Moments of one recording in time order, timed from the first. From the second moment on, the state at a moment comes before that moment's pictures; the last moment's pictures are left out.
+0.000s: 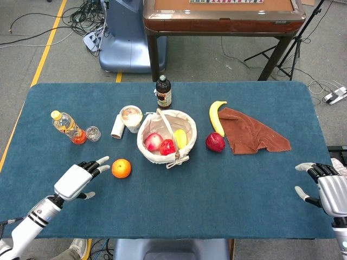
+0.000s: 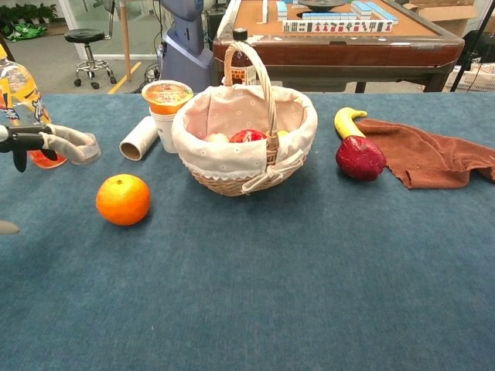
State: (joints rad) left arm -0.46 -1.22 -0.02 -1.47 1.76 1.14 0.02; right arm 0.06 -1.09 0.04 -1.52 -1.59 1.54 0.12
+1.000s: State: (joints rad) left arm -0.65 -1.46 -0.05 -1.22 1.62 0.98 0.03; right arm 0.06 -1.10 0.04 -1.49 -1.56 1.52 0.15
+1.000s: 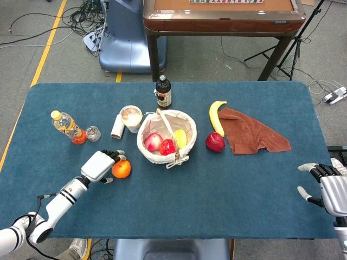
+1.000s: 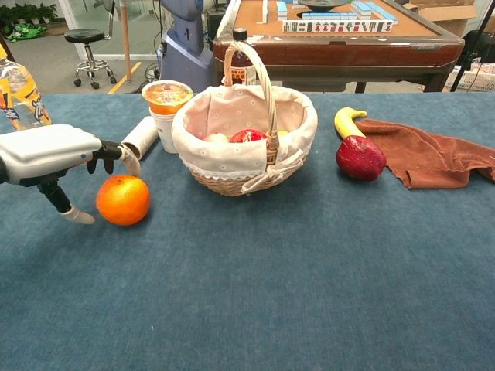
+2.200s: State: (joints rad) left arm -0.65 -1.45 -0.15 -1.32 1.62 1.30 -0.18; right arm 0.06 -1.11 0.04 -1.47 -1.57 1.52 0.17
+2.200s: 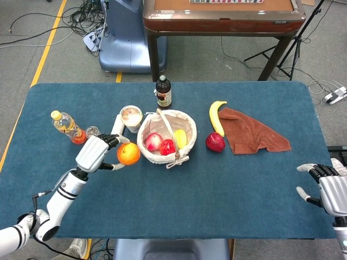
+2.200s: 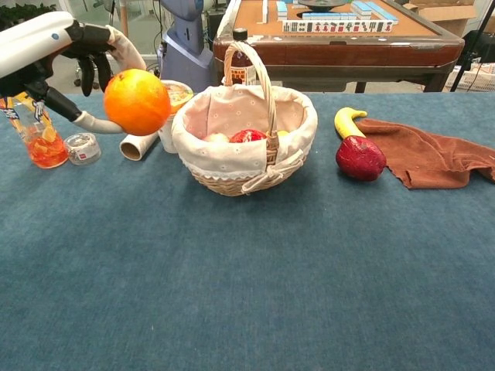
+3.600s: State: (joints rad) left arm -0.52 -1.33 -0.15 -1.57 1.34 1.31 0.22; right arm 0.07 -1.11 0.04 -1.44 -1.56 1.51 0.20
